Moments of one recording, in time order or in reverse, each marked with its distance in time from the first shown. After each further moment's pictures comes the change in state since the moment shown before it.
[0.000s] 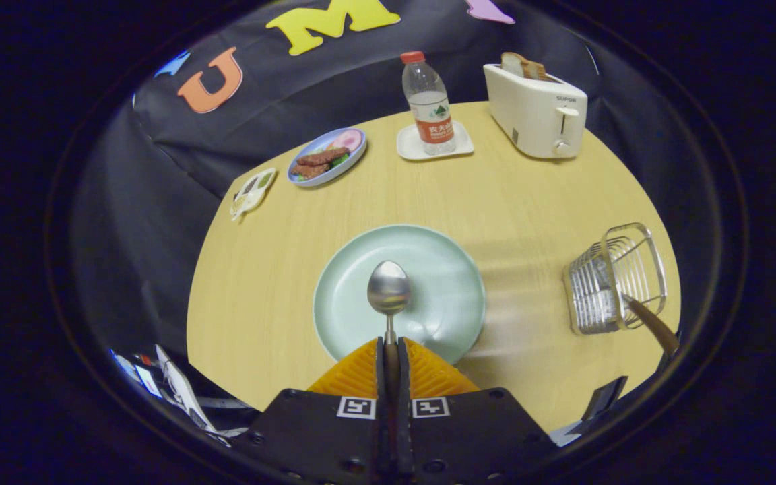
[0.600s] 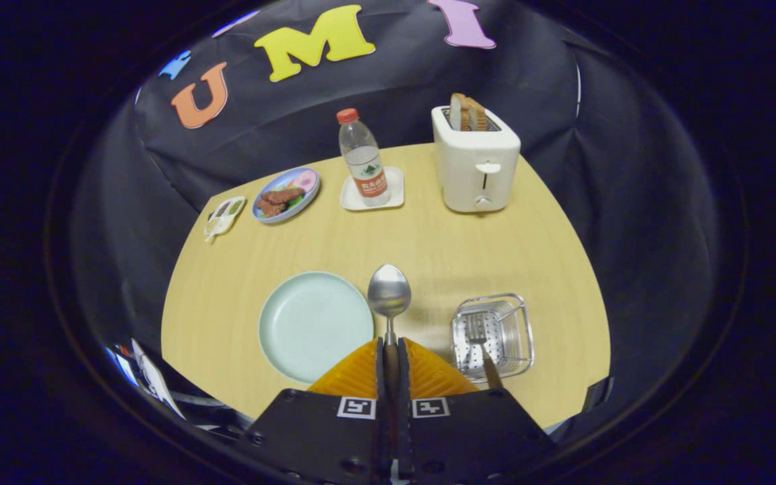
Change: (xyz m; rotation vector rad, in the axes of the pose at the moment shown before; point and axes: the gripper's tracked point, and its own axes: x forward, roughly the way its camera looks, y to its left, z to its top) arm -0.066 -0.108 0.059 -0.045 -0.101 -0.132
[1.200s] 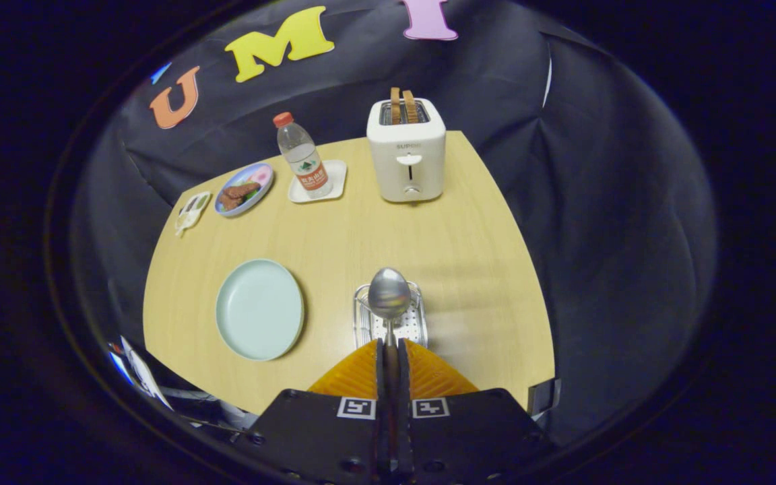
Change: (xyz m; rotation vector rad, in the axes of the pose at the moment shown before) arm -0.026 -0.085 -0.014 0.001 0.091 -0.095
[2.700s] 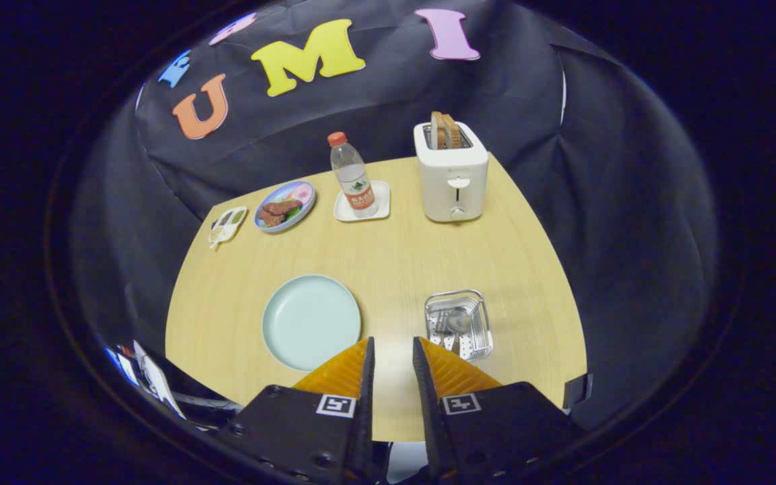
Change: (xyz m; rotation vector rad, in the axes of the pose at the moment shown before) arm -0.032 0.085 0.011 0.015 -0.141 0.102
